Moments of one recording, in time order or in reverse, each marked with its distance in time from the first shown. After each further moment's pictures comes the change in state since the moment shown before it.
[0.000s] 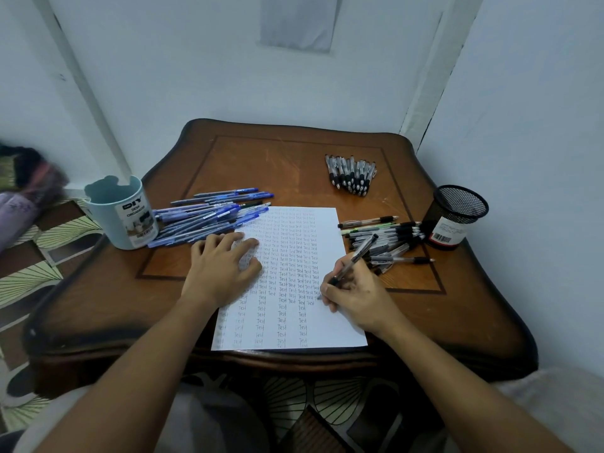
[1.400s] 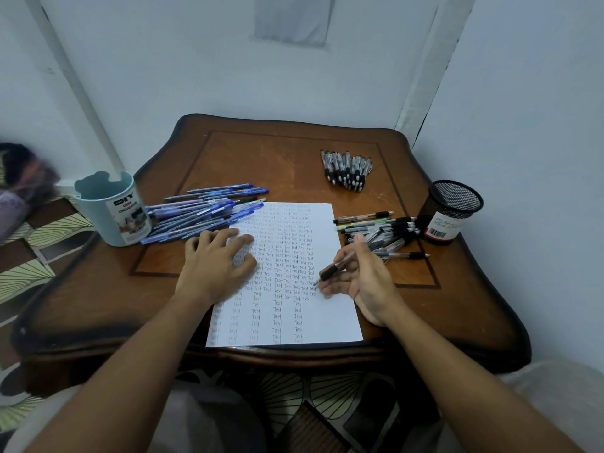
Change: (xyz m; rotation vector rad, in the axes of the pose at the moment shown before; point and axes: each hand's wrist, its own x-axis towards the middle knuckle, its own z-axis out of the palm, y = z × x) left_hand 0.001 0.001 0.000 -0.008 -0.005 -0.006; right_hand 0.013 -0.010 -0.008 0.478 0.113 0.191
